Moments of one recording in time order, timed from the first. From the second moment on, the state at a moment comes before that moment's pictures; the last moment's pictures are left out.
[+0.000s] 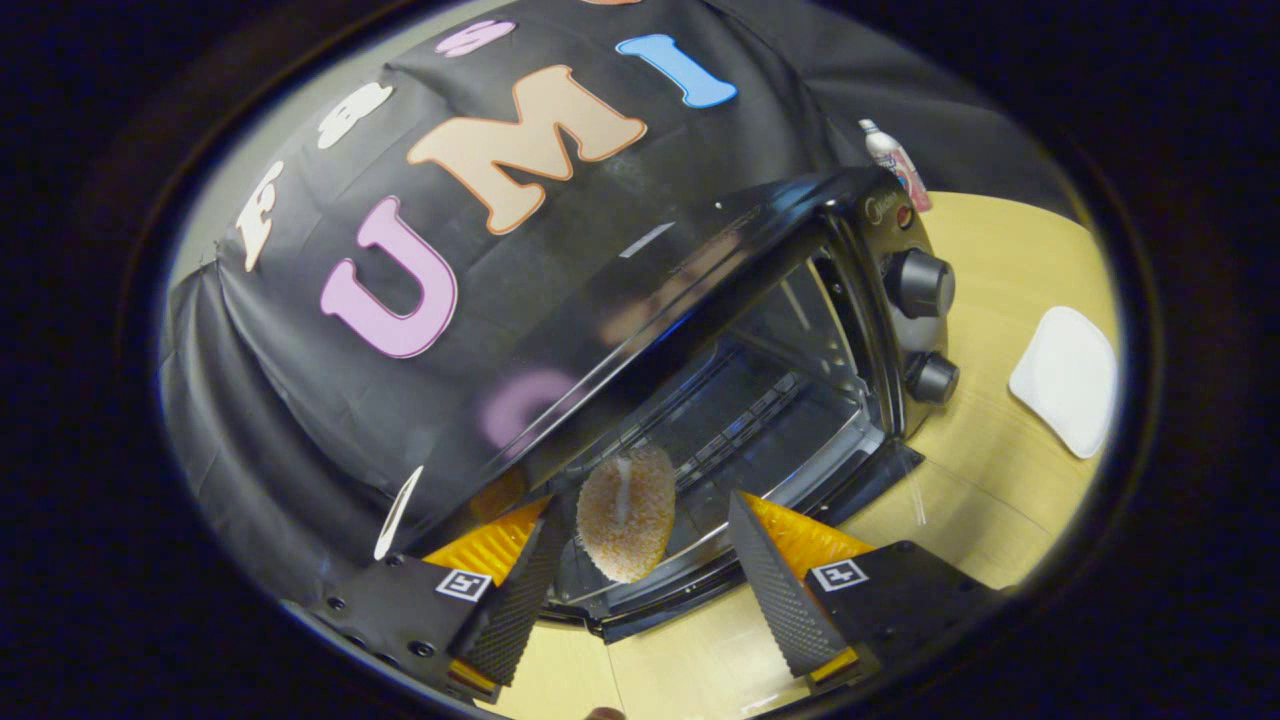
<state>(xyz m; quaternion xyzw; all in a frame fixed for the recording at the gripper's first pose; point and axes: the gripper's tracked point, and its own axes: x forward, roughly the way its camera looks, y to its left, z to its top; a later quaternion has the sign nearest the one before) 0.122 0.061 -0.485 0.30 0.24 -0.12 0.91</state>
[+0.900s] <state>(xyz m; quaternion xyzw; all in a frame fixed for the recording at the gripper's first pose) -0.019 0.069 -0.478 0.13 0.31 -0.07 0.94</state>
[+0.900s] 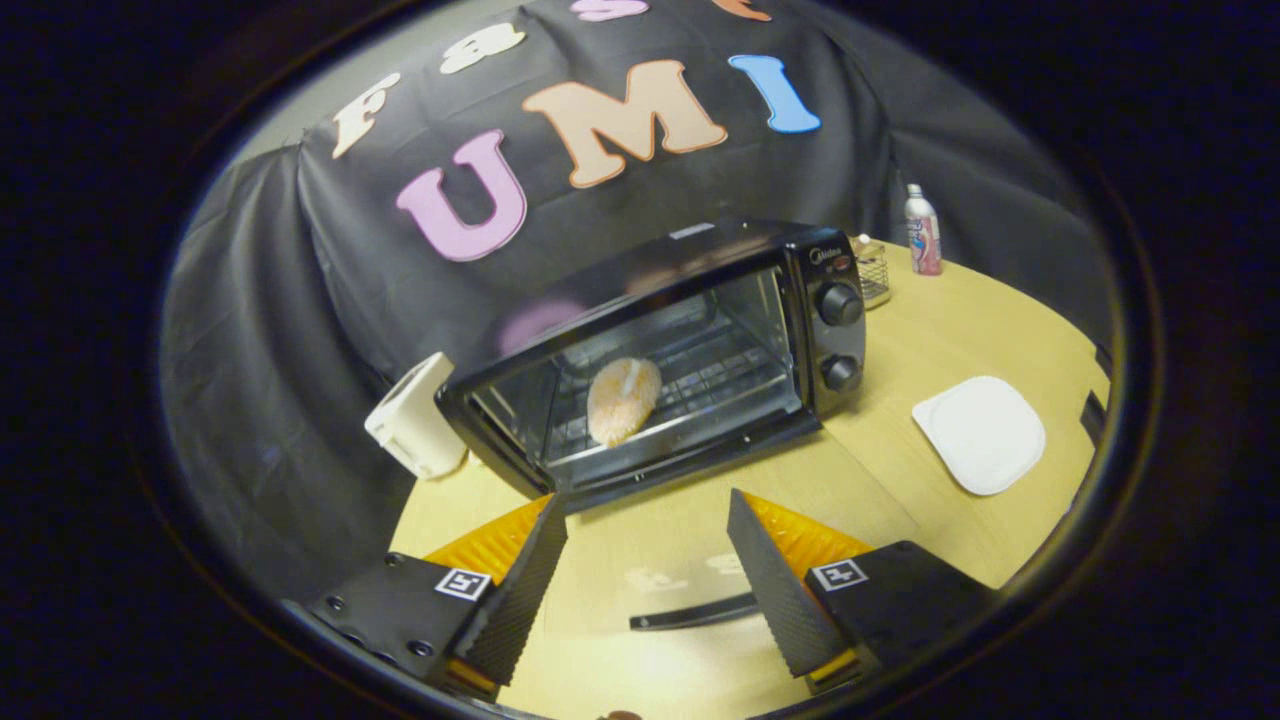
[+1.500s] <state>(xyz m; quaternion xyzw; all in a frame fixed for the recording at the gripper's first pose) -0.098 0.030 -0.557 -0.03 0.43 -0.10 0.90</state>
